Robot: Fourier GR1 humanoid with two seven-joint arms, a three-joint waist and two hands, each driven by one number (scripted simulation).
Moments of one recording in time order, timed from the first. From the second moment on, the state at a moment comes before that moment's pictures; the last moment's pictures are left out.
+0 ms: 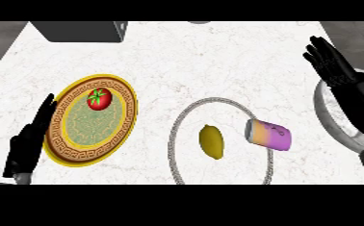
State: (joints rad) left arm 0.01 0.56 -0.20 -1.29 0.23 0.27 -0.18; right arm -0.21 -0.58 0.08 -1.70 -0.32 0.10 0.02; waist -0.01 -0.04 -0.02
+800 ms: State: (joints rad) left arm -0.14 0.35 -0.28 -1.44 0.28 0.29 -0.08; right arm 0.04 -0.20 0.51 -1.82 0.23 -0.46 -0.02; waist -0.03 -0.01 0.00
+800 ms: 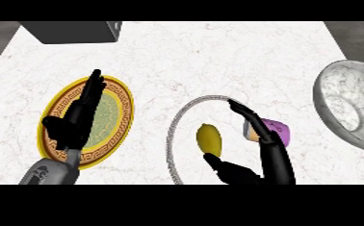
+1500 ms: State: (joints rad) left arm -0.17 0.31 -0.29 -1.51 0.23 0.31 0.02; right arm 0.08 -0.09 0.63 -2.11 0.82 -0.39 0.55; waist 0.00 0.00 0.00
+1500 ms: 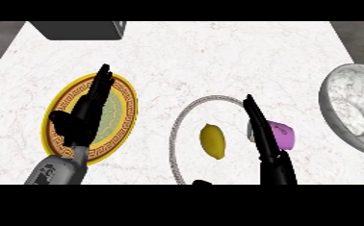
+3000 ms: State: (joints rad) left arm -0.15 0.20 -0.19 -1.54 0.10 0.21 0.06; right arm 0.11 -0.02 0.55 -2.04 0.64 -0.12 0.69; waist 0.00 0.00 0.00
